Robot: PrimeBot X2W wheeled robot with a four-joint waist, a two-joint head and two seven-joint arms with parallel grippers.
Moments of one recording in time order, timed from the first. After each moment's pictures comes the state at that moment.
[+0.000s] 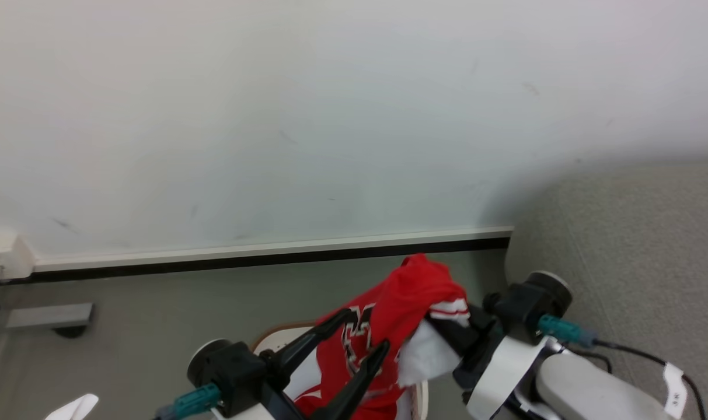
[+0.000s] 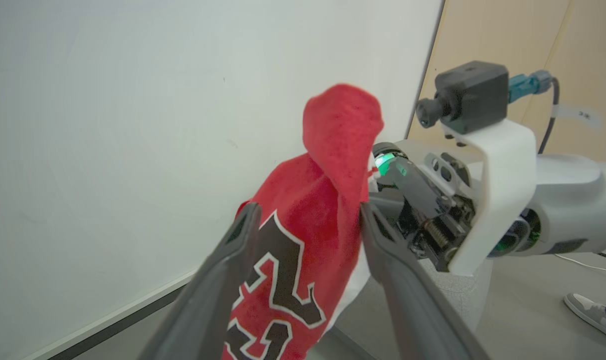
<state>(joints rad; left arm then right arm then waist) -0.22 0.44 -0.69 -0.21 -0.55 -0.07 -0.09 -0.65 -0.31 1.06 0.33 0.71 0.13 -0.24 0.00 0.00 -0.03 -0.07</state>
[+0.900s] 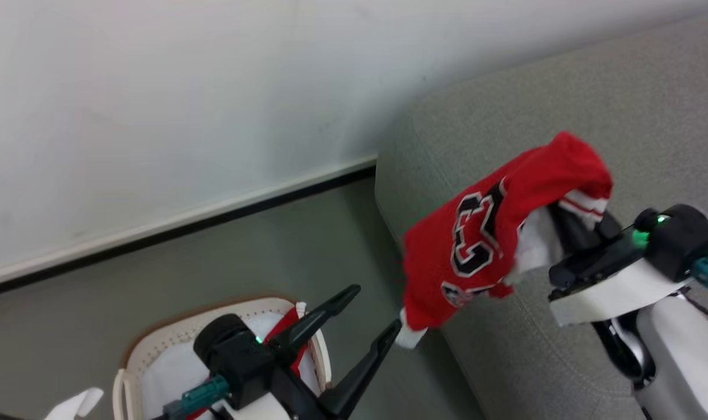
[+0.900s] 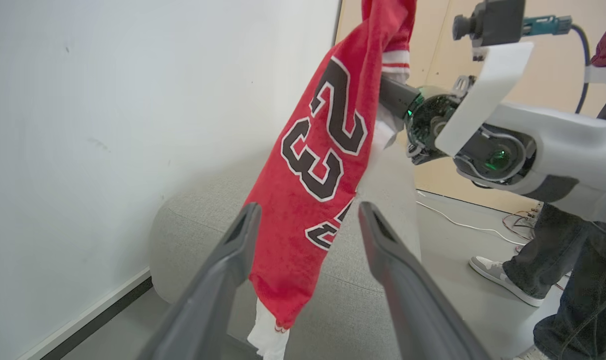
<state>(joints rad) -0.29 0.42 -0.72 -0.17 -0.48 -0.08 -0.16 -0.52 -0.30 0.46 0.17 0.49 0.13 -0.22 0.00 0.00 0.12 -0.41</state>
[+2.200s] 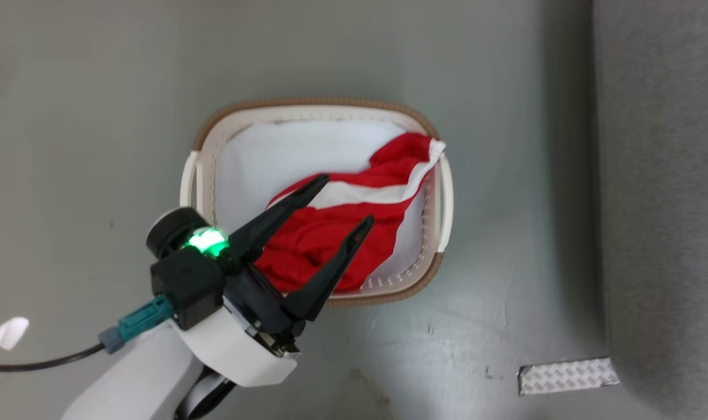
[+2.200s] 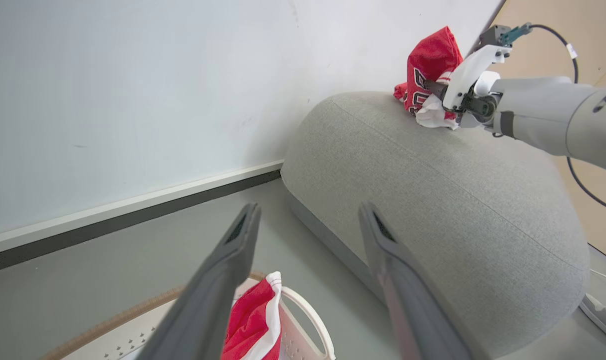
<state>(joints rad) -0.56 0.50 -0.69 -0.13 -0.50 -0.13 -0.26 -1.20 -0.05 -1.02 0.59 -0.57 0.13 -0.10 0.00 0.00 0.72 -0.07</state>
